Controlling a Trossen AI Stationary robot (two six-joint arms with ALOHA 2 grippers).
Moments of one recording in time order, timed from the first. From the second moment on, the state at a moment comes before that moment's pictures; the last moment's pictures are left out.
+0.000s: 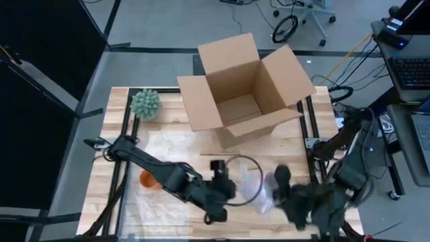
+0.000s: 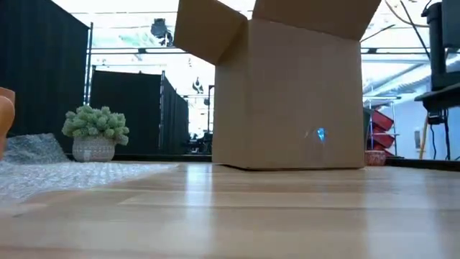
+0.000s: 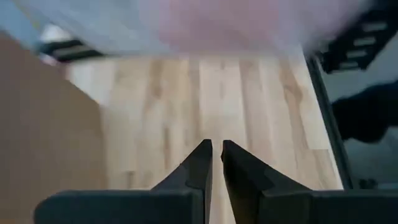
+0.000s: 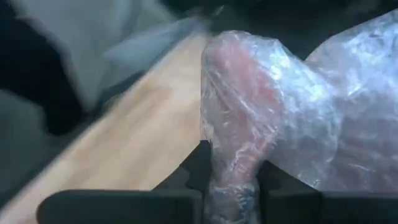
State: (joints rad) left arm -0.50 2.02 2.23 -1.03 -0.51 -0.23; right arm 0.86 1.56 1.89 -1.04 0.70 -0.17
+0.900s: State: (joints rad) left arm -0.36 1.91 2.16 -1.33 -0.63 -0.28; right arm -0.65 1.67 1.94 -1.18 -0.13 -0.48
